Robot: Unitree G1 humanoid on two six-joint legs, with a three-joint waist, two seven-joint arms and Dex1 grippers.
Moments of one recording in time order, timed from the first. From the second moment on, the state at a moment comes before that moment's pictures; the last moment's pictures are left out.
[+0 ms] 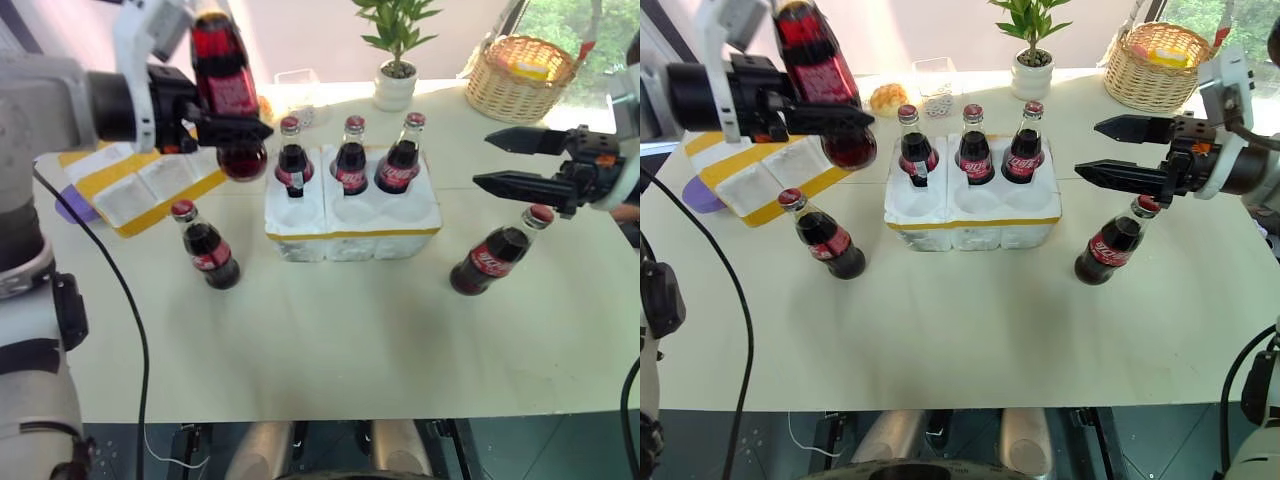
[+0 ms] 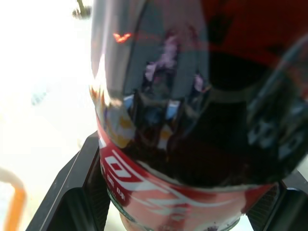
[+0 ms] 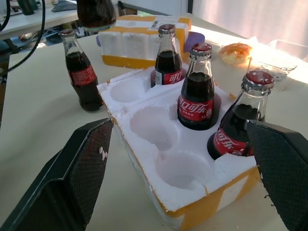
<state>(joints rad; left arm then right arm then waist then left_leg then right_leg) -1.18 0.83 0.07 -0.20 -0.65 1.50 -0.83 -0.68 -1.03 -0.25 0.02 0.71 0.78 1.22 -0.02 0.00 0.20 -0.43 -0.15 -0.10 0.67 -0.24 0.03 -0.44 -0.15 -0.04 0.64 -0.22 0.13</state>
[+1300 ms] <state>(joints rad) -1.27 0.31 -0.20 0.10 -0.50 1.34 -0.52 -0.75 -1.00 -0.19 0.07 0.65 0.71 1.24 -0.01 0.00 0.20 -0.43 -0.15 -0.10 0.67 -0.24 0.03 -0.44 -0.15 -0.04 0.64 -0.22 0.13</state>
